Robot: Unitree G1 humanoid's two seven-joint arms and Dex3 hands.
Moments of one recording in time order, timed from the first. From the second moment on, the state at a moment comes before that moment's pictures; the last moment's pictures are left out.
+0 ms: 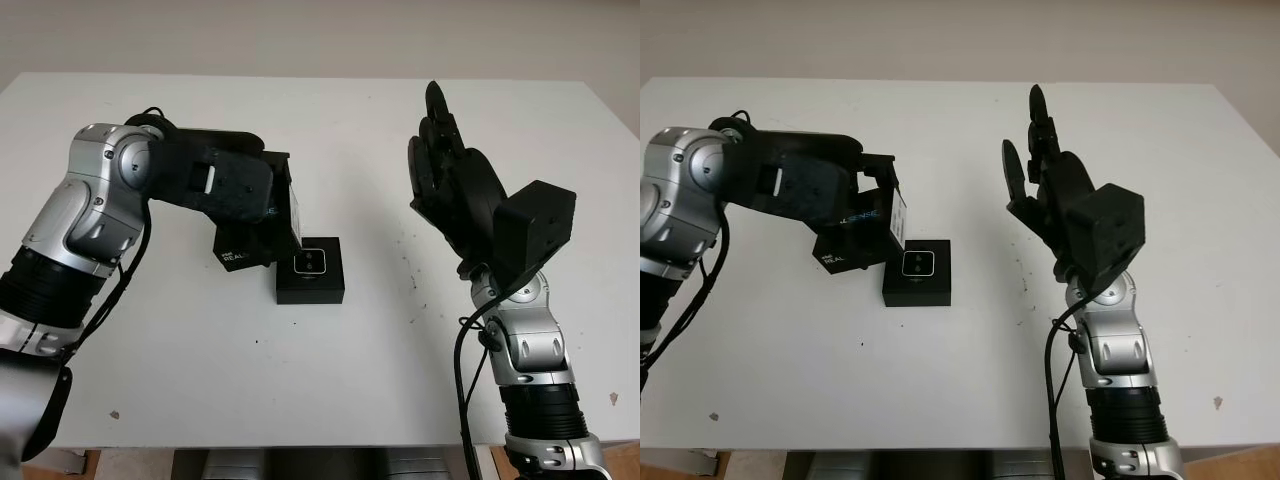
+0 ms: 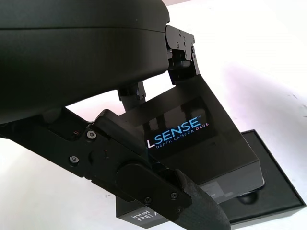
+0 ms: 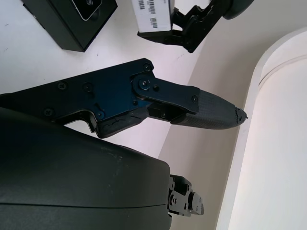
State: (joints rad) left arm -0.90 0.65 -0.35 0.10 0.57 0.14 -0.93; right arm -0.41 -0.19 -0.05 0.01 0.04 0.14 0.15
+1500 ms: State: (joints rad) left arm -0.90 0.52 -0.46 0.09 0.70 0.15 -0.87; right arm -0.41 -0.15 -0.04 -0.01 0.04 0.18 0.11
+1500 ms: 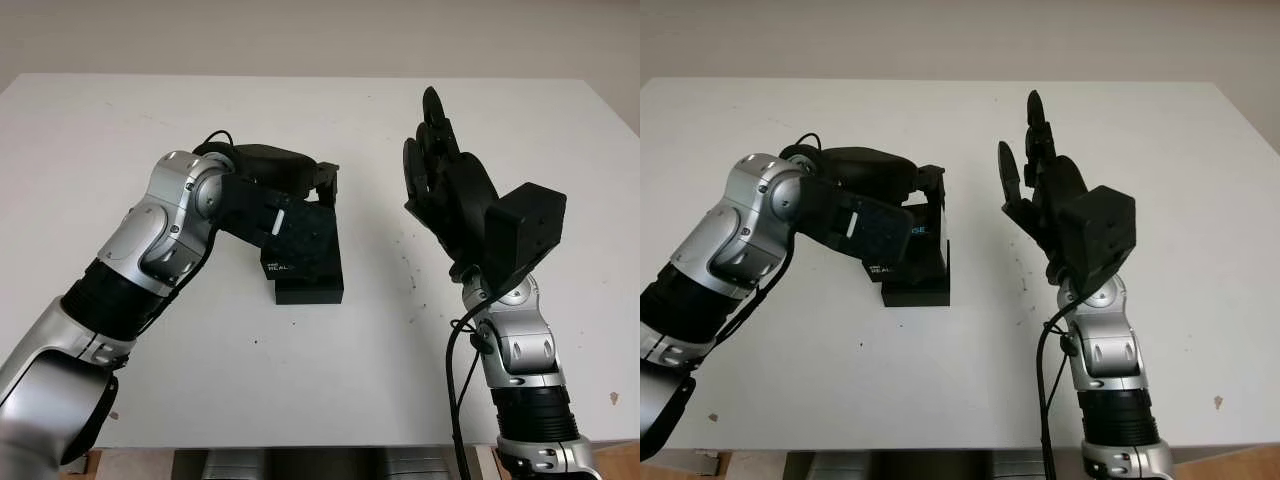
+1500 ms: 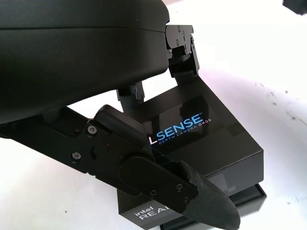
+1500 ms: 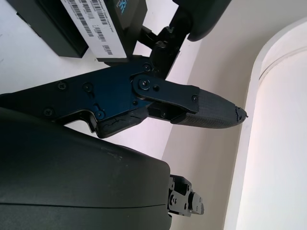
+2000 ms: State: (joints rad) left arm -0.87 0.52 -0.47 0.11 0.72 0.12 -0.86; right arm -0.40 -0.14 -0.04 -0.02 0.05 0.18 0.10
